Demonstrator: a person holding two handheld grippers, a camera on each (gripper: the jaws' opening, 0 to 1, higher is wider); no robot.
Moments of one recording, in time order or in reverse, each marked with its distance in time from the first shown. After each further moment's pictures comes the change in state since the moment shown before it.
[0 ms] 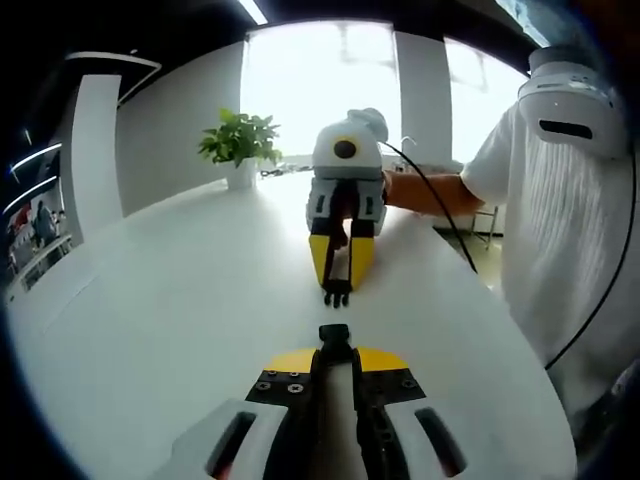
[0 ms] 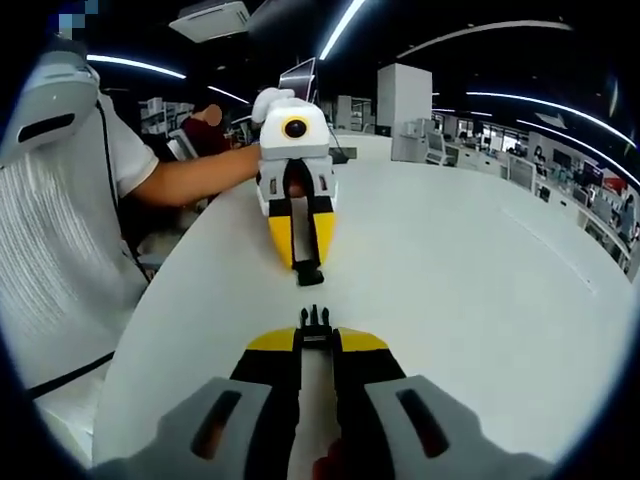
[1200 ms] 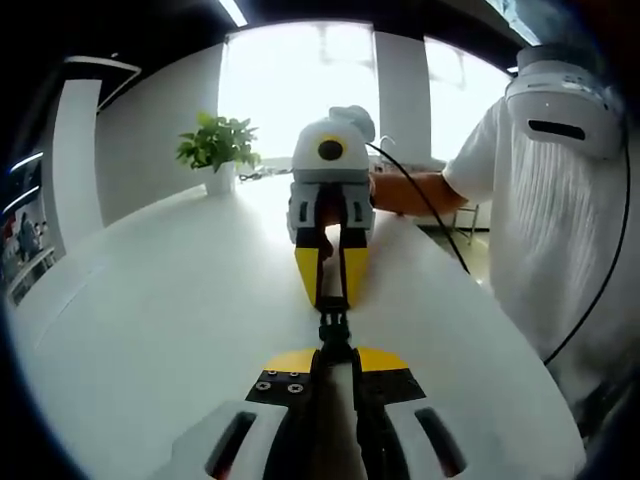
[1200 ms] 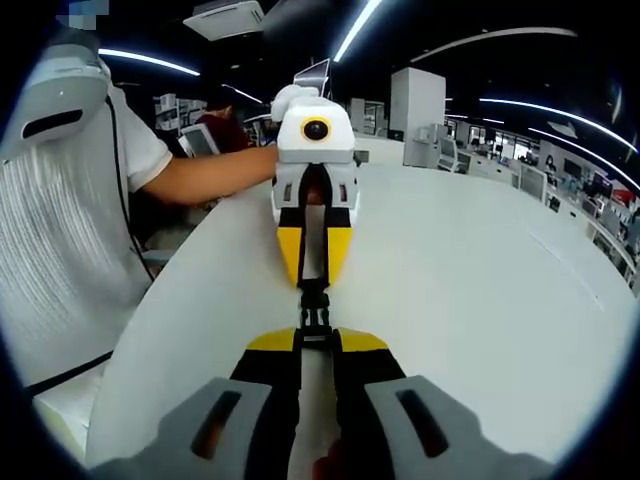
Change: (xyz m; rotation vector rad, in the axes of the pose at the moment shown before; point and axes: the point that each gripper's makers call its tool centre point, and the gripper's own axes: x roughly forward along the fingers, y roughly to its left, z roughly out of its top) left arm 0.010 -0.001 0.006 0.044 -0.001 -0.081; right arm 0.007 0.002 0.005 -0.039 -0.013 0.041
